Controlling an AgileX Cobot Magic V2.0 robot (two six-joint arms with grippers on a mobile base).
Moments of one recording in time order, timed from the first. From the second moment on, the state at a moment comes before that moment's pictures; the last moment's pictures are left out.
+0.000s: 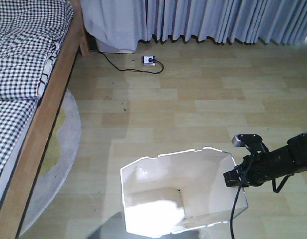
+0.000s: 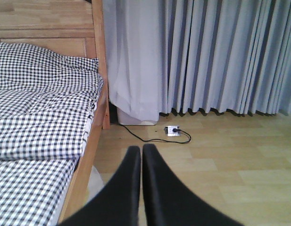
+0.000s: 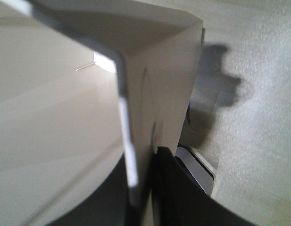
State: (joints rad) left arm 0.00 -0.01 0.03 -0.01 0.18 -0.02; right arm -0.14 2.16 -0.71 1.31 0.51 -1.66
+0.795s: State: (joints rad) left arm 0.00 -0.01 0.03 -0.01 0.18 -0.02; right arm -0.14 2.16 -0.71 1.31 0.51 -1.66
